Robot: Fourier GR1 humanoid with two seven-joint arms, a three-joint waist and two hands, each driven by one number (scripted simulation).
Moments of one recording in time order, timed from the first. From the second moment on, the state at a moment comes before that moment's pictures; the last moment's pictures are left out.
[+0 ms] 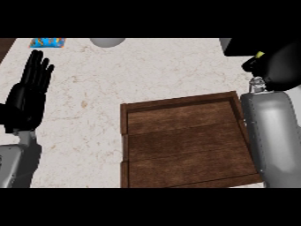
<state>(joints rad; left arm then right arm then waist) -0.27 0.23 0.08 -1.52 0.16 0.14 0.04 -0.70 -0.07 -0.16 -1.35 1.84 -0.06 1.12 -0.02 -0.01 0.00</state>
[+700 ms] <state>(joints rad) -0.27 0.23 0.10 -1.52 0.16 0.11 0.04 -0.26 -0.18 -0.36 -1.72 1.59 -0.11 0.93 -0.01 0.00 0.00</state>
